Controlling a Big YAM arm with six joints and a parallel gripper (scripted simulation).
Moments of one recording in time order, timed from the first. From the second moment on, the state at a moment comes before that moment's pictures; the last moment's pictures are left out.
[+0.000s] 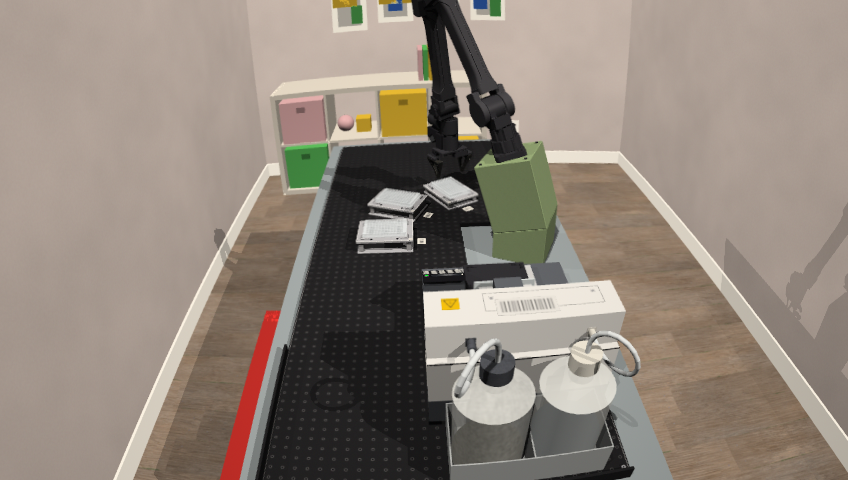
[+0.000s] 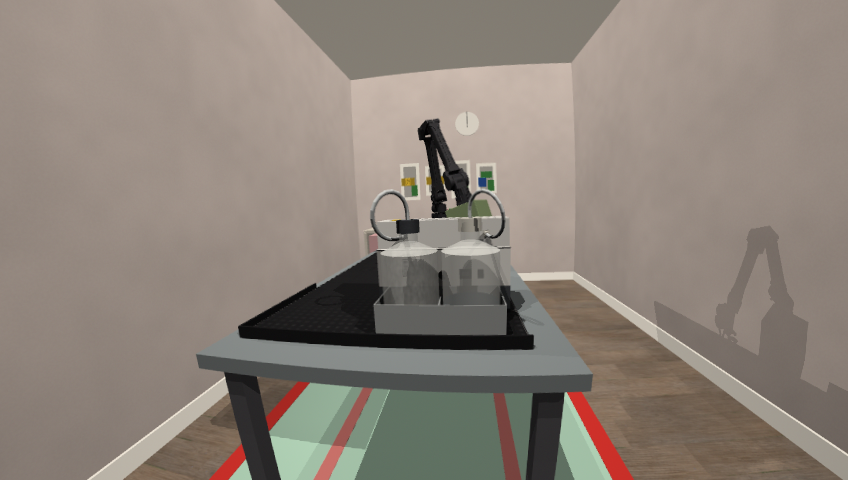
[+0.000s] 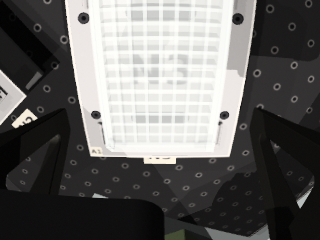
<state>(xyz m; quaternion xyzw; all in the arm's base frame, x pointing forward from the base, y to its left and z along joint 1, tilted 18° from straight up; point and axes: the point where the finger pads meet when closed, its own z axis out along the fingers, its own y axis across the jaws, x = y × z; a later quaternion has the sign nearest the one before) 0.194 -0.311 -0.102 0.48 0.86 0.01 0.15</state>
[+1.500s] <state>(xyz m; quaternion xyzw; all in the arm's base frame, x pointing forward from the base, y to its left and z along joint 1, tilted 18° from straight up) 0.202 -0.314 -0.133 0.48 0.86 0.02 0.15</state>
